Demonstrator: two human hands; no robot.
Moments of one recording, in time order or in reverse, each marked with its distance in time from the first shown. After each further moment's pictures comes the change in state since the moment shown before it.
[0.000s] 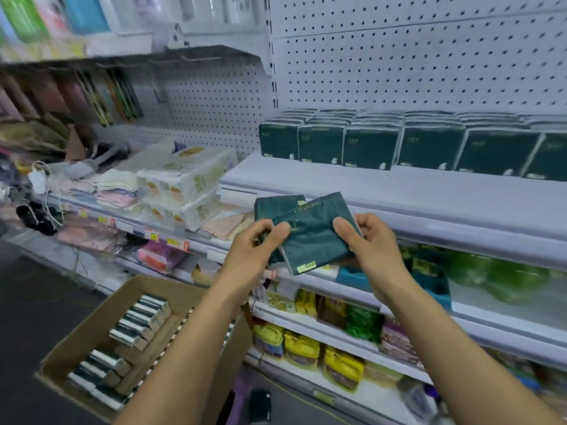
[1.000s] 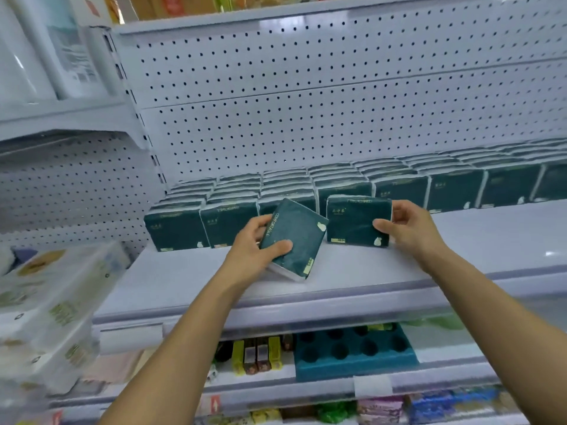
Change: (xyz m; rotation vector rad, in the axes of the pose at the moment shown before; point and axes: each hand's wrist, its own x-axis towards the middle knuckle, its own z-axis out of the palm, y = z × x) left_hand 0.229 0.023 0.097 -0.043 -0.443 0.074; right_hand 0.152 -0.049 -0.173 -0.470 0.597 -0.061
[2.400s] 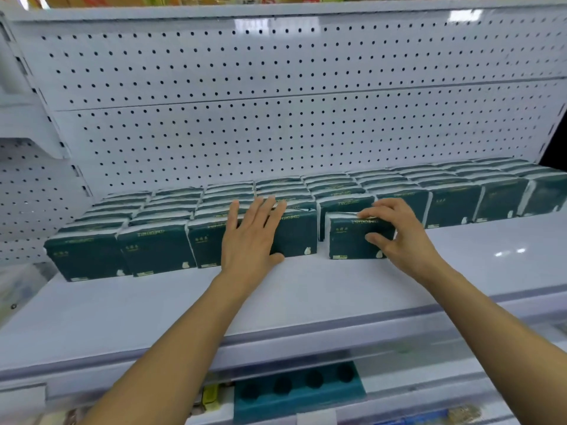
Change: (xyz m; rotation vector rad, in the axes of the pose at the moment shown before) left_hand 0.092 0.001 0.102 1.473 0.119 0.473; right_hand 0.043 0.025 -0.089 -0.389 -0.021 -0.462
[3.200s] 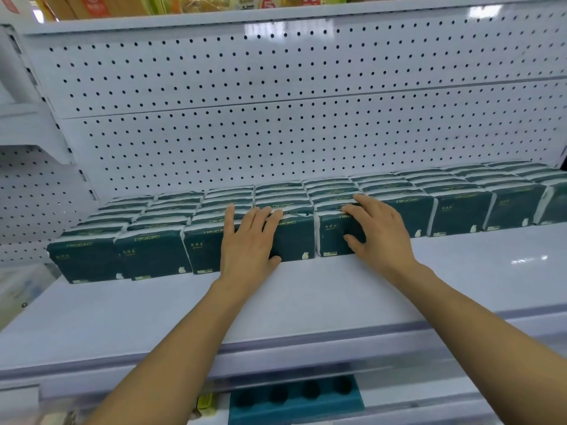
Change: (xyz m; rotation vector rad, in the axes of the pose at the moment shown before) left_hand 0.008 0.007 0.010 0.032 0.077 -0.042; right_hand 0.031 0.013 0.034 -0.469 0.091 -0.214
